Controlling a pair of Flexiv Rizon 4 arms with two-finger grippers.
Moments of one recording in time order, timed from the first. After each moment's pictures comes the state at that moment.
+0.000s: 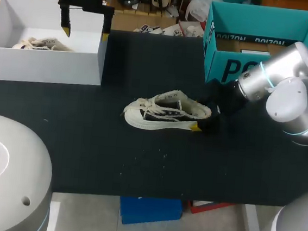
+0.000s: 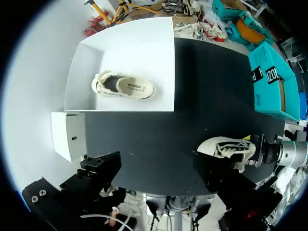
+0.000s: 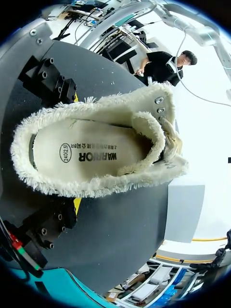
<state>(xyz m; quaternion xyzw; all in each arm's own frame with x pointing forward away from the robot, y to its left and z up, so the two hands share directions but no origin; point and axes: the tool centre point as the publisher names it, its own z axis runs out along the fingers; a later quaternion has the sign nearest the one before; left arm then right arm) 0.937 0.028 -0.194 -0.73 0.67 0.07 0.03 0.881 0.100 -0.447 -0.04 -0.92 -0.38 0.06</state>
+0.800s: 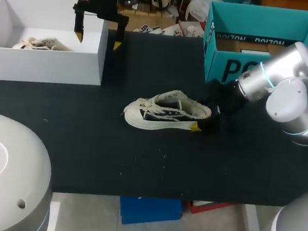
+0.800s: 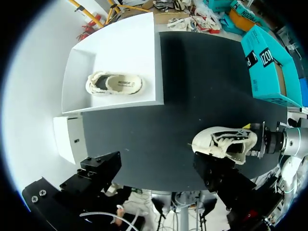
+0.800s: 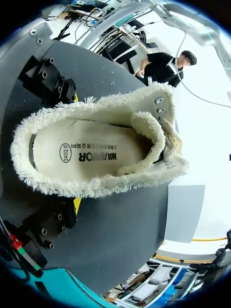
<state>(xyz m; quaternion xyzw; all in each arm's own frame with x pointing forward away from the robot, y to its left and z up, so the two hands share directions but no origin) 0.920 -0.009 -0.202 -0.71 0.70 0.09 0.04 0.881 0.099 -0.447 -0.04 -0.92 -0.38 0.06</state>
